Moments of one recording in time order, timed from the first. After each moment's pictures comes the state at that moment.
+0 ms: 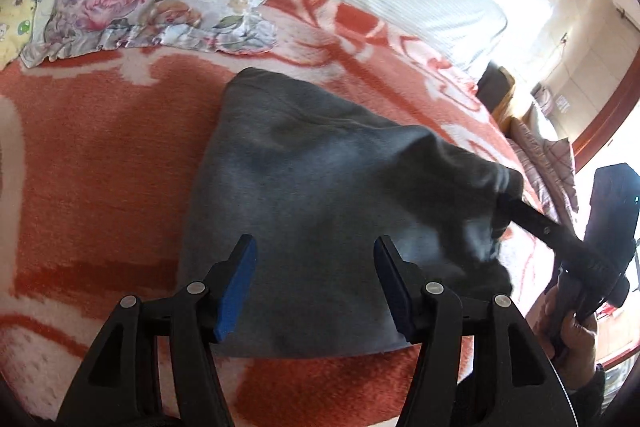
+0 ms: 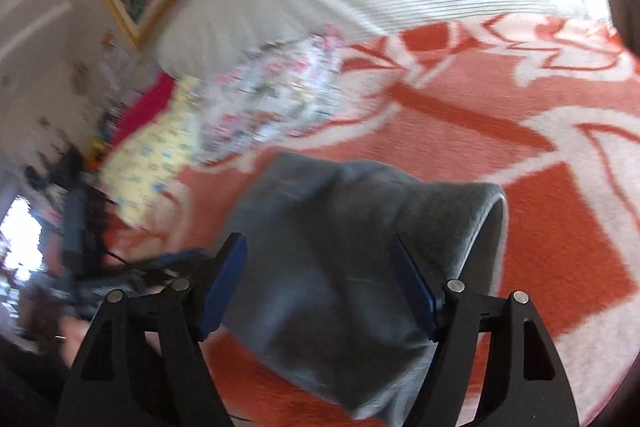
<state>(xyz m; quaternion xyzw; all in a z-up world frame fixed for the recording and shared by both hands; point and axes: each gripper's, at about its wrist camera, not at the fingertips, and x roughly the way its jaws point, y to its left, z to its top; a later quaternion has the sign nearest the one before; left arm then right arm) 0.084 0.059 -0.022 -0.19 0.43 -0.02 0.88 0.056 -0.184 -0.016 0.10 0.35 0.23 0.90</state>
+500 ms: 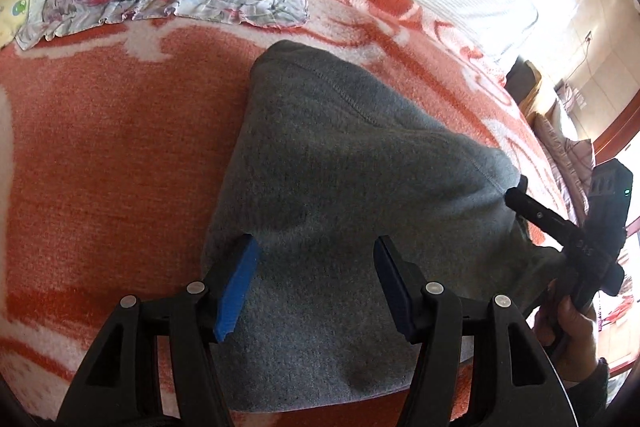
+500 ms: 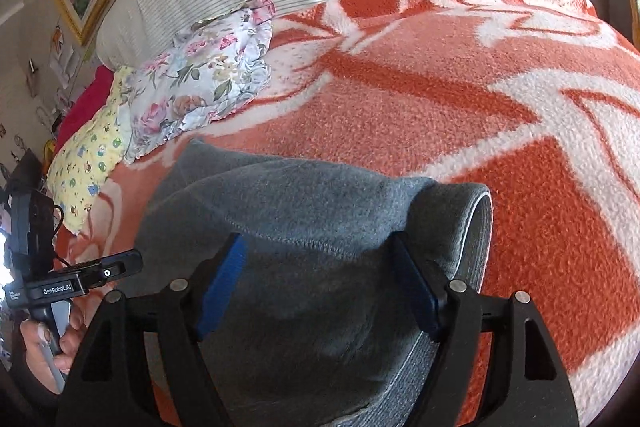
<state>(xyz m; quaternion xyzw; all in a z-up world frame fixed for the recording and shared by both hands) 0.119 0.078 -0.059 -0.19 0.46 0.00 0.87 0.117 -0.194 -0.061 0.12 0.38 0.21 0.89</state>
